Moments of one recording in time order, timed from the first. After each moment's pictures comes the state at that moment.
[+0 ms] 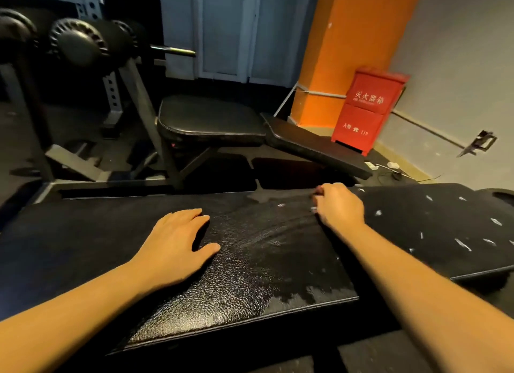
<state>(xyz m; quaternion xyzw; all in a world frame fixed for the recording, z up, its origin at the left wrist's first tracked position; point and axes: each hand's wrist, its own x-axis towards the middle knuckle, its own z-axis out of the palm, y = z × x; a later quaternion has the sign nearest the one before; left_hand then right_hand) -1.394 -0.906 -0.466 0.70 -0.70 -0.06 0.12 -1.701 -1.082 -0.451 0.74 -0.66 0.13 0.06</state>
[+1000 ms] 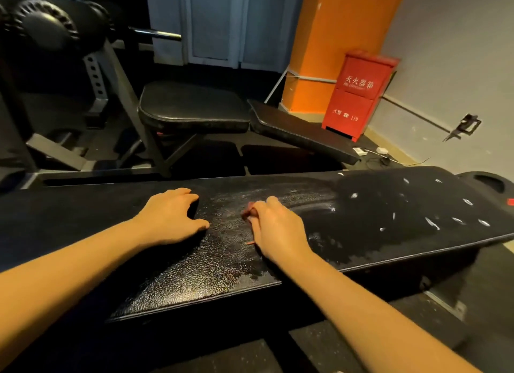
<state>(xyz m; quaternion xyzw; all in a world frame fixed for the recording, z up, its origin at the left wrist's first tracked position) -1.424 -0.939 -0.442 0.73 -0.68 -0.10 0.02 -1.653 -0.965 -0.451 0.84 -0.52 0.13 -0.01</state>
